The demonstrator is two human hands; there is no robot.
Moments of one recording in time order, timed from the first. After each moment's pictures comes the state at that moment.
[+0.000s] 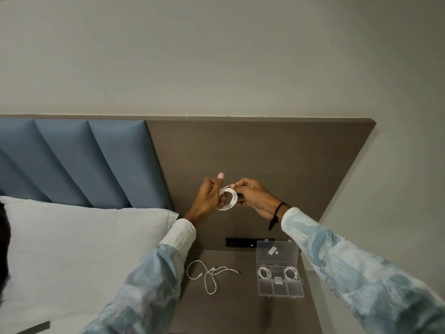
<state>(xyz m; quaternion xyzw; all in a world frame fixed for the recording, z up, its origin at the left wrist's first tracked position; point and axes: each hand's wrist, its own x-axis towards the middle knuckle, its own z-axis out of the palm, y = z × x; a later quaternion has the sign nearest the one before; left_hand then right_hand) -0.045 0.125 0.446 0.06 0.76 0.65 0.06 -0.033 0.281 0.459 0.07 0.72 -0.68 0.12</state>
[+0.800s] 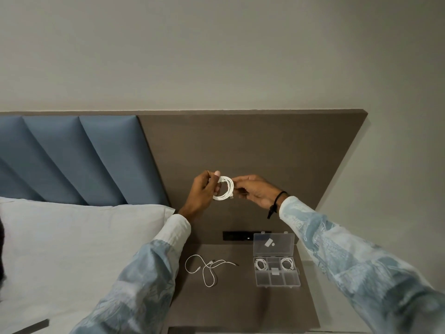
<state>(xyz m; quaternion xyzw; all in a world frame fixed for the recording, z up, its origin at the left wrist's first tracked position) -0.057 0.120 0.429 0.14 0.74 0.65 0.00 -0.035 0.302 0.455 0.09 0.69 -0.70 0.17</state>
